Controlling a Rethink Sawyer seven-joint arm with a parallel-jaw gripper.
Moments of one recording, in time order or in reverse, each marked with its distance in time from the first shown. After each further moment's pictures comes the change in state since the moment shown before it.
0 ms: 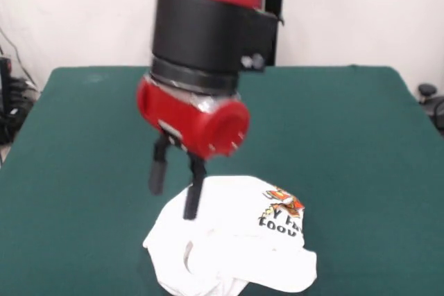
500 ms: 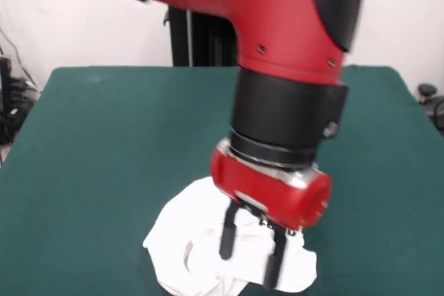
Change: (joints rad) arm 0.077 0.162 0.005 -0.195 0.008 0.010 0.000
